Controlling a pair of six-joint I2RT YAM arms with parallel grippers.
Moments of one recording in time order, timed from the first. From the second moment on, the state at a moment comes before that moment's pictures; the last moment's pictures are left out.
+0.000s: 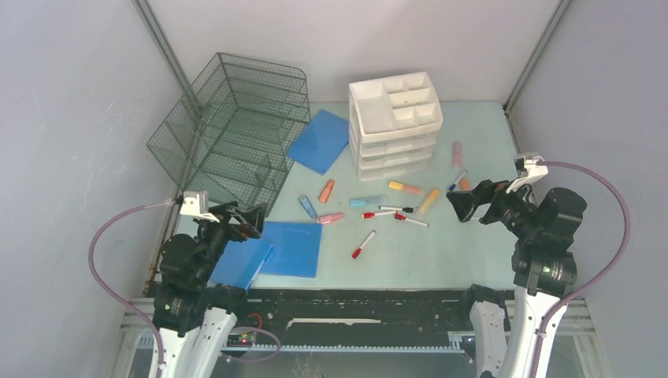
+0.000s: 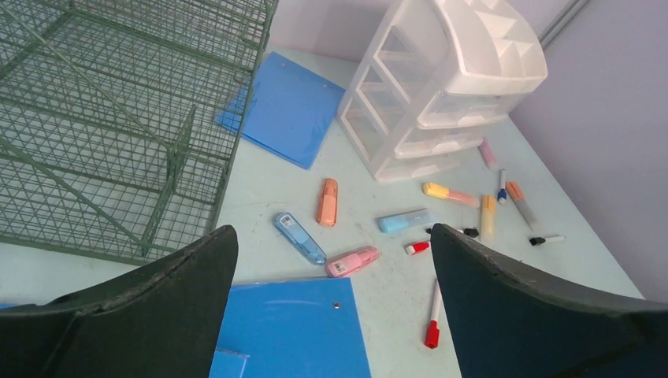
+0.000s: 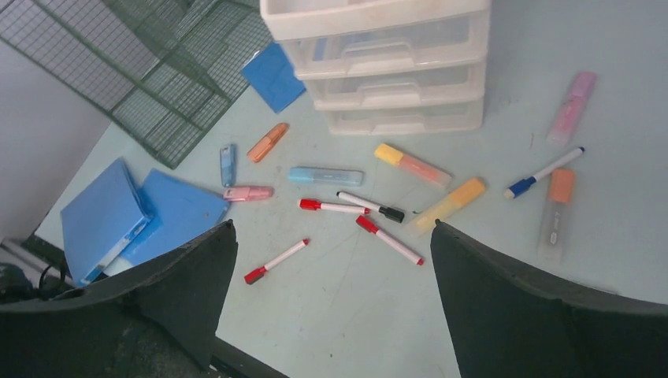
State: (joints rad) left arm -0.20 0.19 0.61 -0.46 0.09 -0.37; right arm -0.32 0.58 0.98 -0.70 -0.77 0.10
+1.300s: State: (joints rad) left arm -0.89 0.74 0.58 -0.42 -0.29 -0.61; right arm -0.12 0.71 0.77 -0.62 -1.02 -0.30
